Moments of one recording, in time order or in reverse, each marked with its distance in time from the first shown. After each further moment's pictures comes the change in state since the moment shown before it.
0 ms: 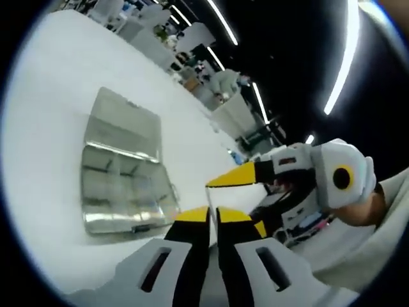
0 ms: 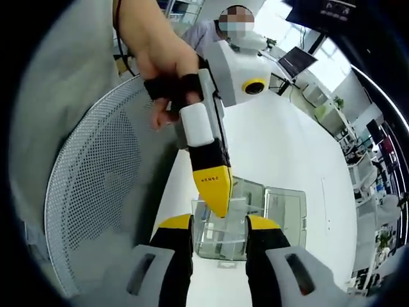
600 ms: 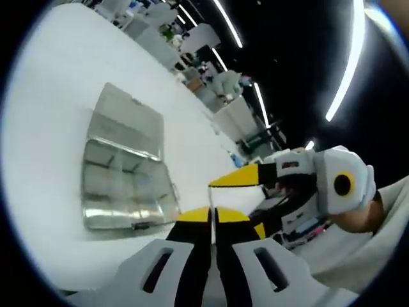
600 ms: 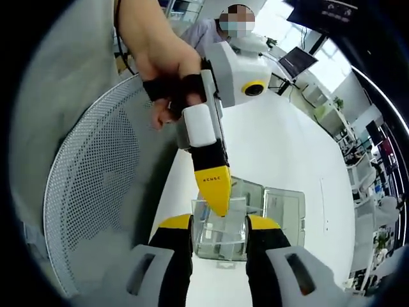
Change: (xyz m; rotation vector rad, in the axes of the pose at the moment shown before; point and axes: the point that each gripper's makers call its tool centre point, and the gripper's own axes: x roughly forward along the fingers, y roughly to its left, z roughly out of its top) left arm -0.002 0.003 0.001 -0.044 -0.010 0.003; right arm 0.002 -0.001 0.001 -0.010 0.010 -0.014
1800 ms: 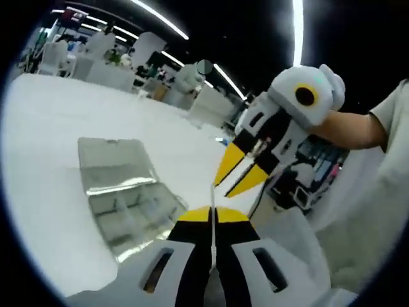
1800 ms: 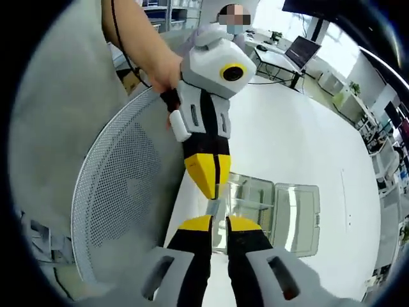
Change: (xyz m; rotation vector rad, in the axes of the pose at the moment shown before) left arm -0.010 -0.009 0.003 0.494 0.066 -0.075; right arm -0.013 -0.009 -0.001 0.093 -0.012 0.237
